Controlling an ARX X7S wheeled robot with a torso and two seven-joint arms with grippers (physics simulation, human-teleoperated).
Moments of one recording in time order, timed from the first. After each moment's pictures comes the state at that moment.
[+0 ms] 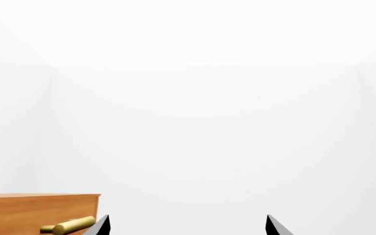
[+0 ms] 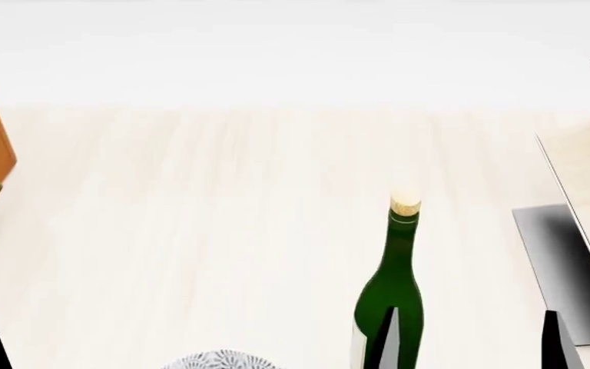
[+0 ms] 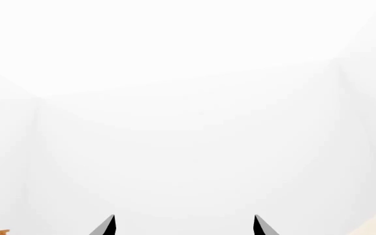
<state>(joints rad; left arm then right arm) 0.25 -0.27 0.19 0.69 0.00 0.25 -0.35 -0.24 0.26 -0.18 -0.70 0.13 -0.31 0.28</state>
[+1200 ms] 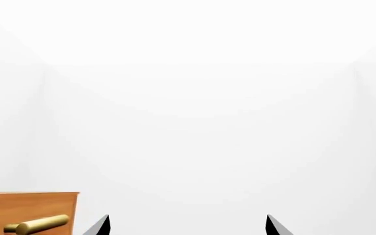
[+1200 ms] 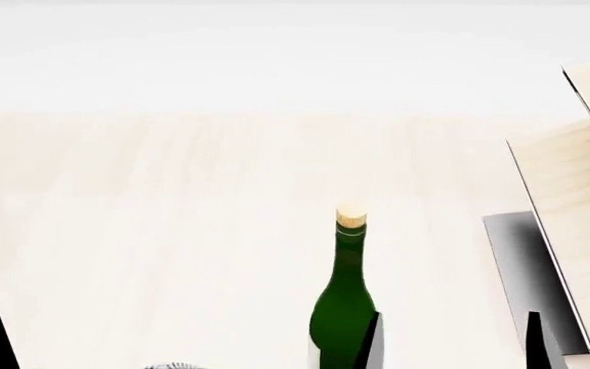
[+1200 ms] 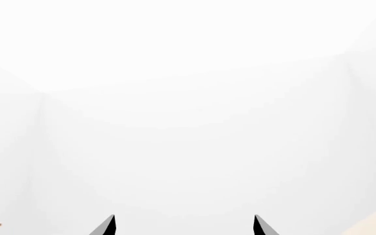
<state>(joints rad) 0.24 -0.29 0.22 0.68 0.01 0.25 -0.38 -0.24 0.29 -0.21 -0.69 0.13 -0.32 0.30</state>
